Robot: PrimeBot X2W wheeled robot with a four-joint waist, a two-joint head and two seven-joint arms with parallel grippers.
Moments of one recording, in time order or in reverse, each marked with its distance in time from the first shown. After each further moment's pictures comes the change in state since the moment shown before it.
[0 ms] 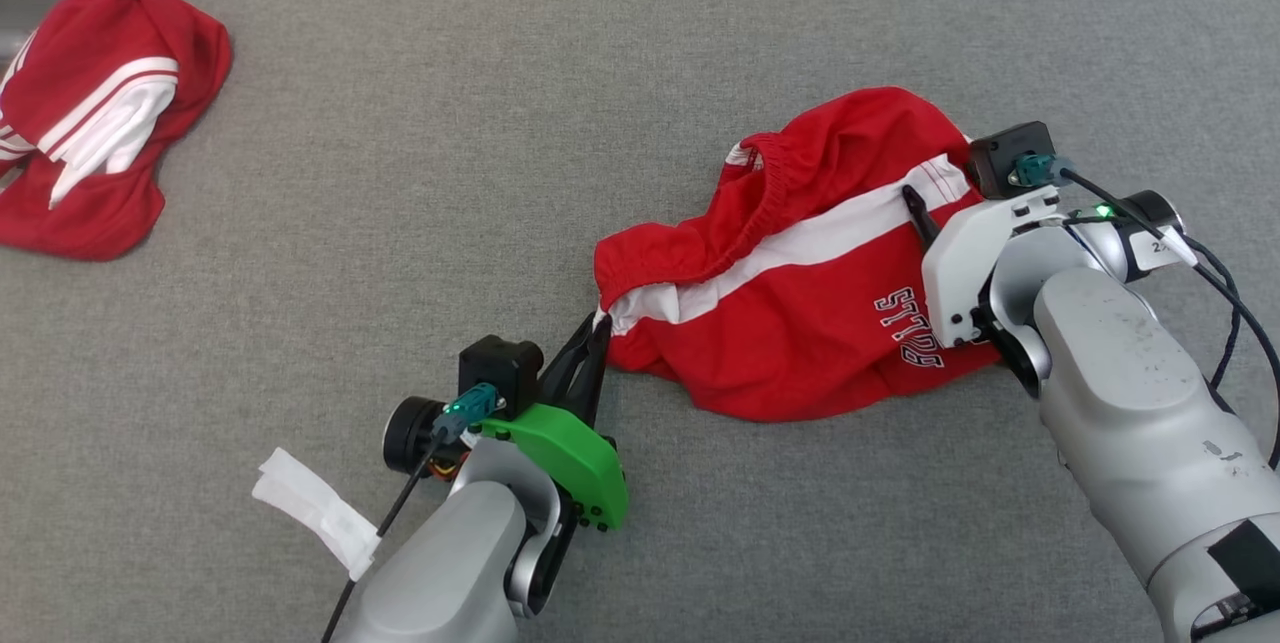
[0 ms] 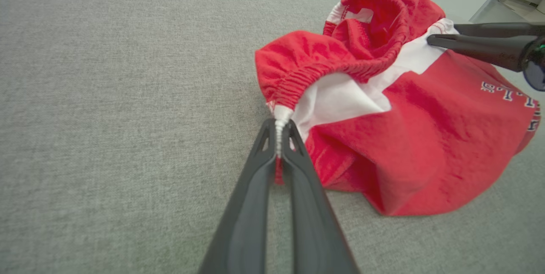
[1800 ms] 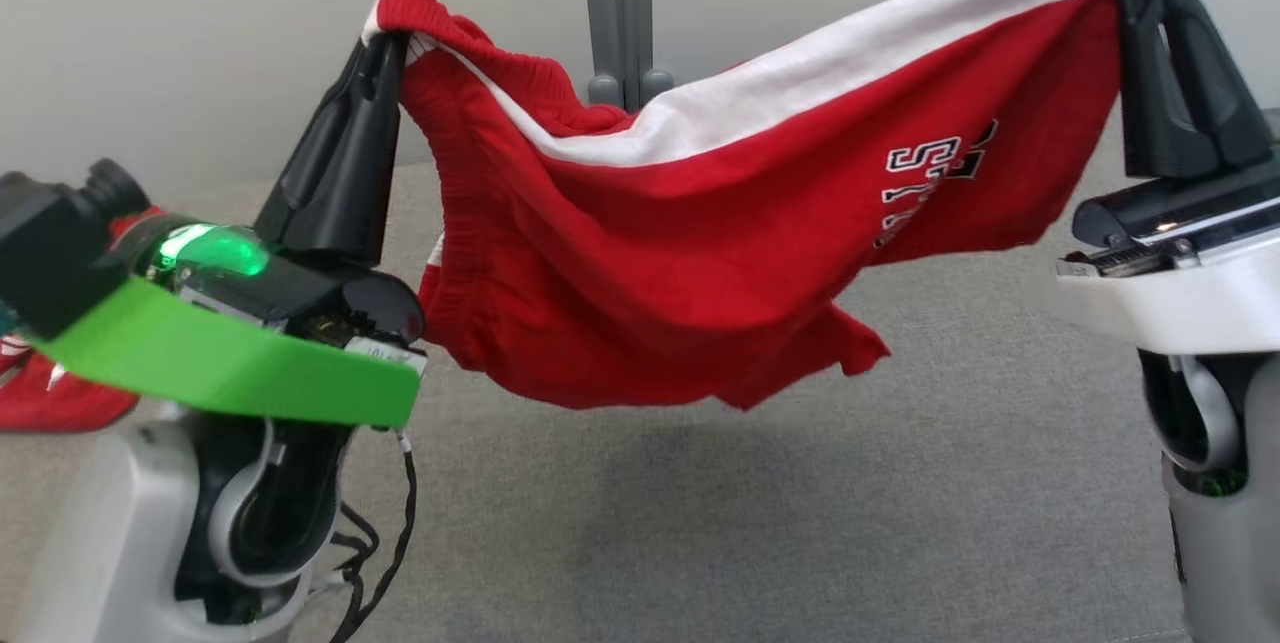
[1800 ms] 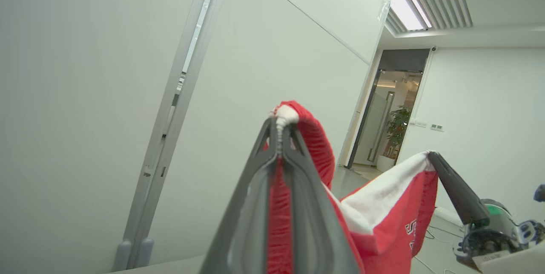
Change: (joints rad) left arm 0.092 0.249 0.388 -1.082 -0.281 0.076 0.337; right arm 0.388 0.016 -0.276 -1.268 -0.052 0.000 -0.027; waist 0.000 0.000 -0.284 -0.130
